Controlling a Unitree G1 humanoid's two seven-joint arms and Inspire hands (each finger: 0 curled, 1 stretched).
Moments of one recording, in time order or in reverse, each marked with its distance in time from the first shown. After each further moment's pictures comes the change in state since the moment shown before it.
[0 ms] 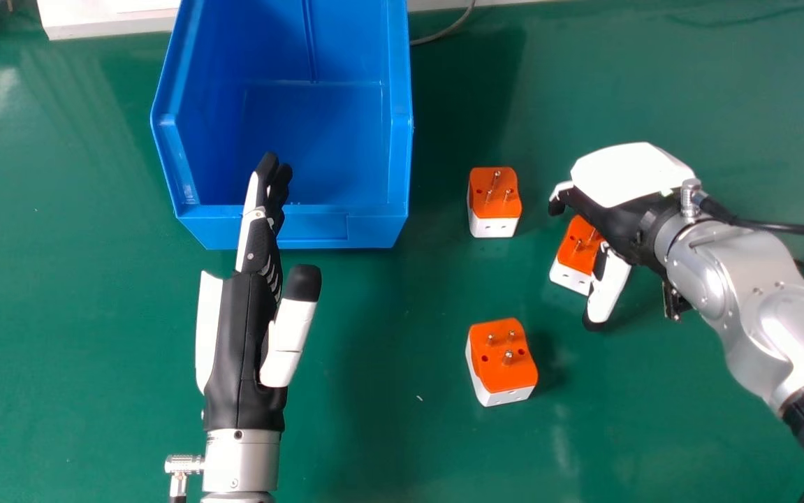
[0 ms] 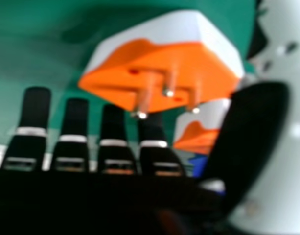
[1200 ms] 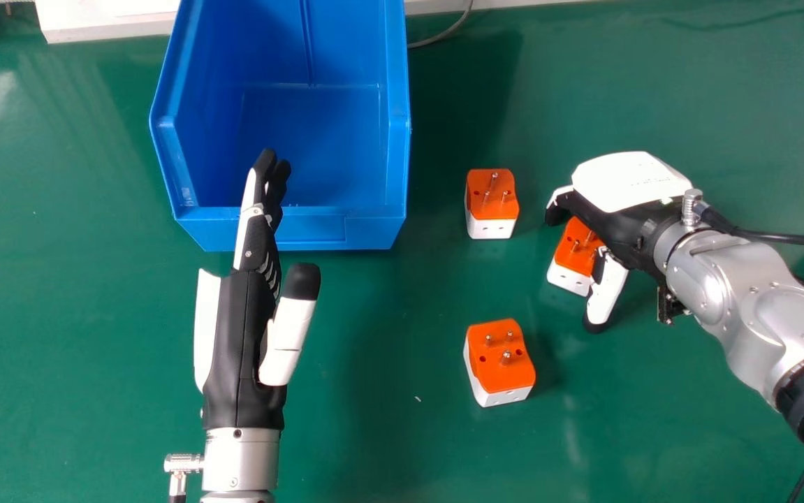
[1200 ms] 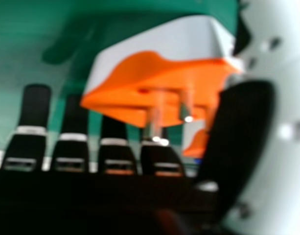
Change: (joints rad) left arm 0.003 -0.002 -0.003 -0.015 -0.001 0.001 0.000; right arm -0.062 0.026 0.057 0.238 0.089 -0.087 -0.170
